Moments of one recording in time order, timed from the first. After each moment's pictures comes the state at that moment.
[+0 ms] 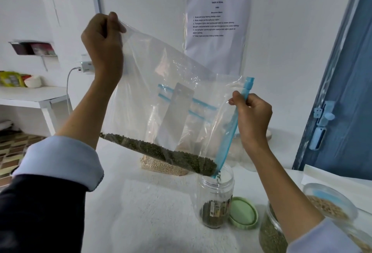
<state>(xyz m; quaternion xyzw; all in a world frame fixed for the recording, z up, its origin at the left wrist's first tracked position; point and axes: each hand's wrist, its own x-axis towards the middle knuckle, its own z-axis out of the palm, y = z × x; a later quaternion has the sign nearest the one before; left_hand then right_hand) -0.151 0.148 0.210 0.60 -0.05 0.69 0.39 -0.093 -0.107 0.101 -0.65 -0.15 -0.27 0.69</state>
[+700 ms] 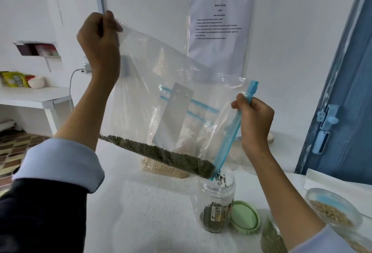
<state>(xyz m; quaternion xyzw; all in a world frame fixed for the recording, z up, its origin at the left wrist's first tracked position) -0.155 0.159 0.216 0.58 -0.06 0.70 0.40 -0.094 -0.103 0.100 -0.61 -0.13 -0.25 0.74</state>
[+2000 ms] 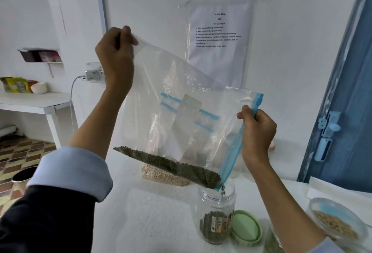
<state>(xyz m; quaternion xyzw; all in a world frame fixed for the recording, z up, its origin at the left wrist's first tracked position) -0.141 0.140 0.211 0.61 -0.06 0.67 0.41 -0.085 -0.105 0.093 -0.61 -0.10 -0.26 0.74</state>
